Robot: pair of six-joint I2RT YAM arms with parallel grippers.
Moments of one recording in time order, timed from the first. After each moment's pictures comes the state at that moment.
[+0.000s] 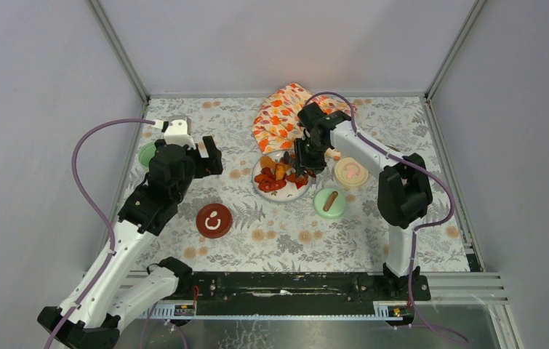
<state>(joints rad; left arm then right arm) -0.45 0.84 0.97 -0.48 -0.32 -0.29 0.55 1.97 1.67 -0.99 -0.20 0.45</state>
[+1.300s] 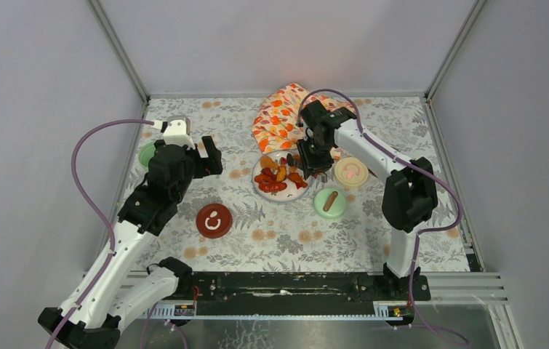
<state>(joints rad) -0.44 0.84 0.97 -0.47 -0.31 -0.30 0.55 1.92 1.69 -1.09 -0.15 0.25</state>
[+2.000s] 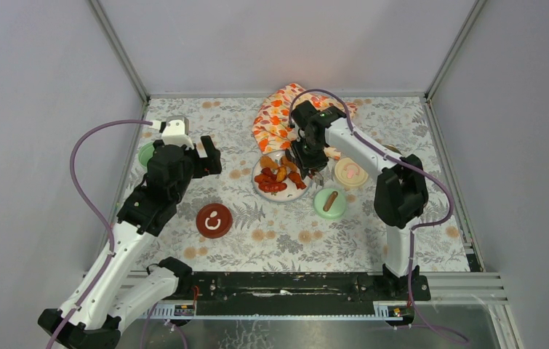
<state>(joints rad) -0.43 0.83 0.97 -0.47 -0.31 -0.30 0.59 1.99 1.78 -1.13 -0.09 0.21</state>
